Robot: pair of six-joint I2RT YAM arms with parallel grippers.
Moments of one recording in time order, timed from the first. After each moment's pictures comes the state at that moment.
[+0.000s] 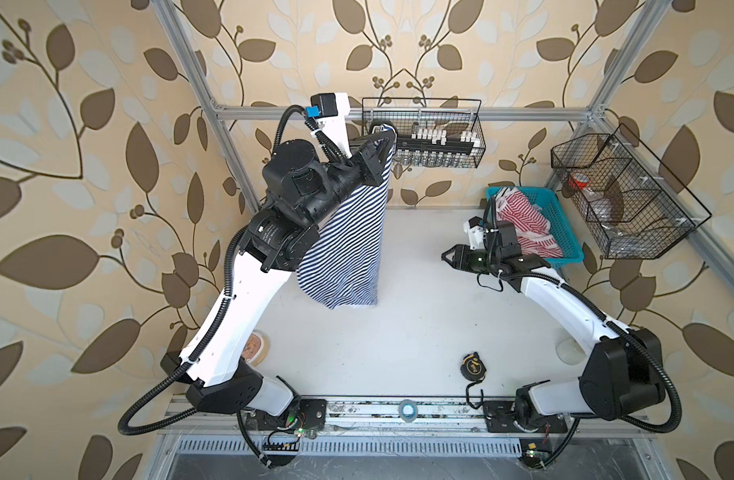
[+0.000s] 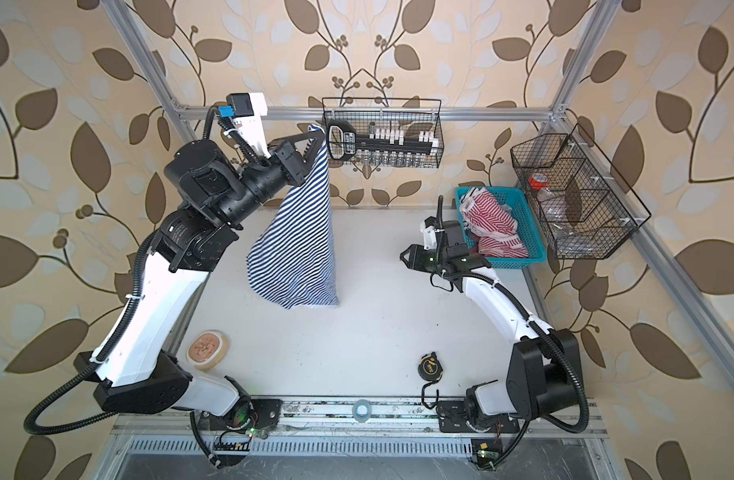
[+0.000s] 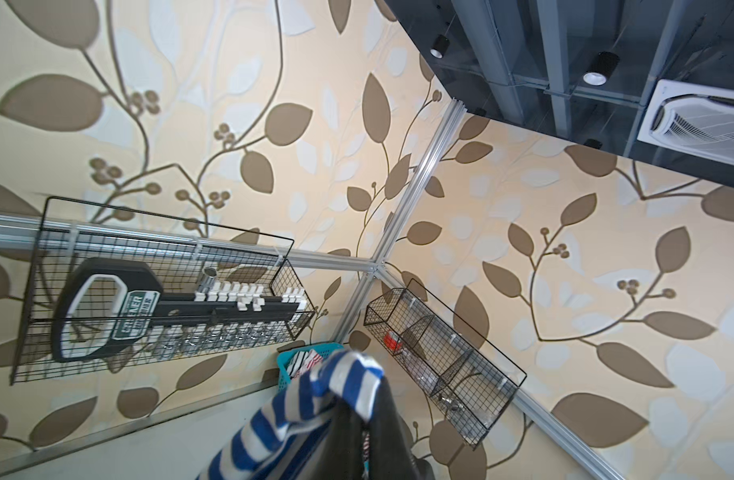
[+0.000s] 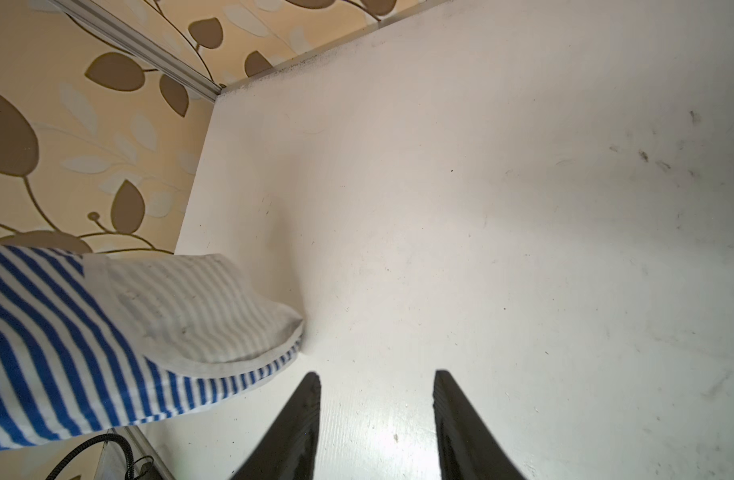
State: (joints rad) left arm -0.61 1.46 2.06 -0.39 0.07 -0.49; right arm 0.24 1.42 1.09 -0.40 -0.33 0.43
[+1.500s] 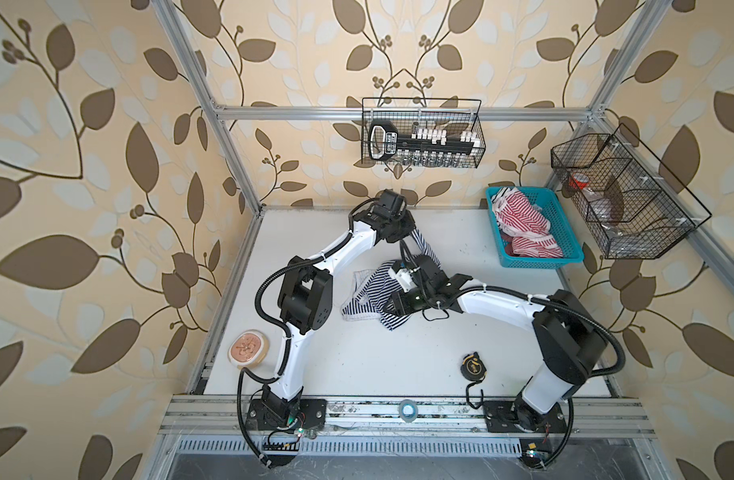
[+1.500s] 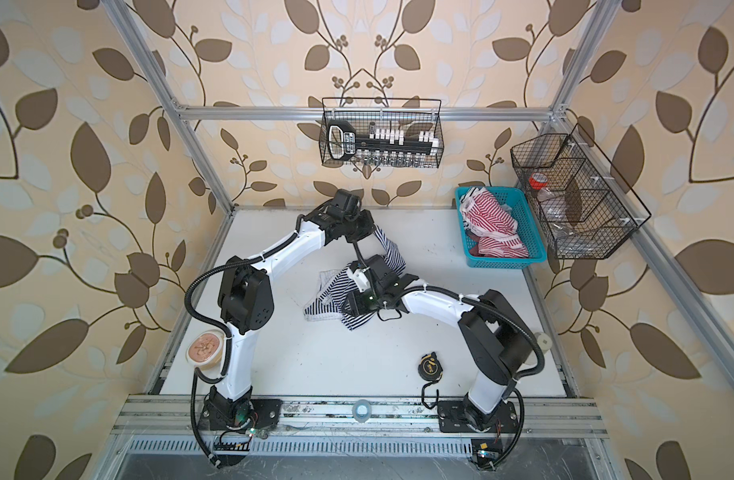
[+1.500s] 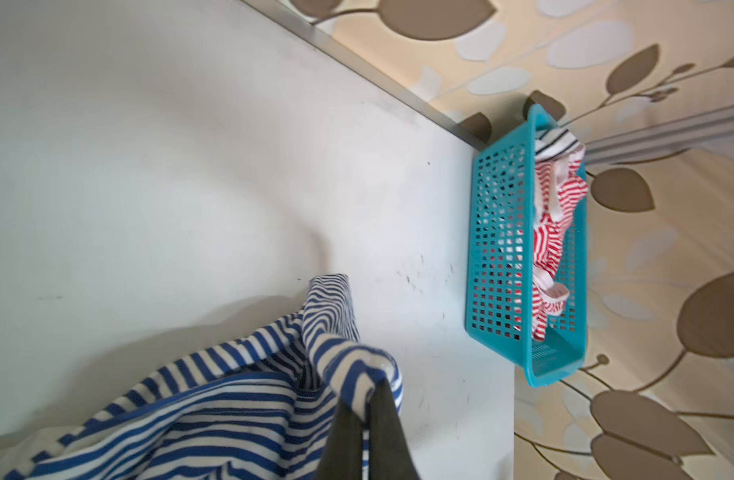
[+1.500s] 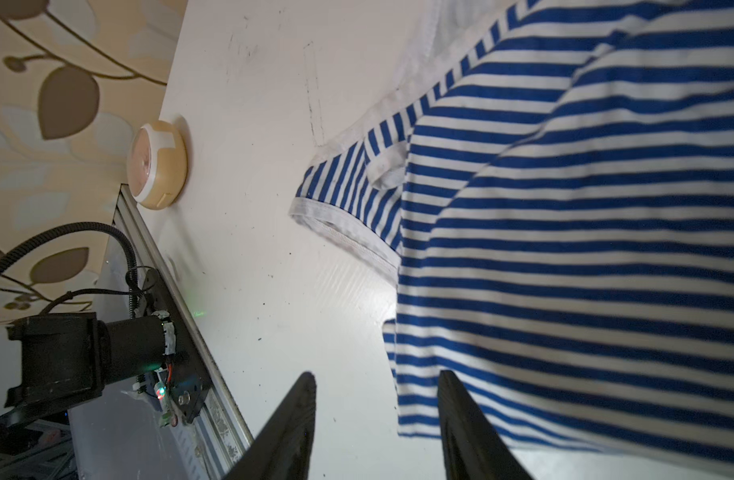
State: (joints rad) left arm -0.51 2.14 1.94 -0.50 0.19 -0.90; right arm 0.73 1.74 1.09 -0.26 -0.37 0.42
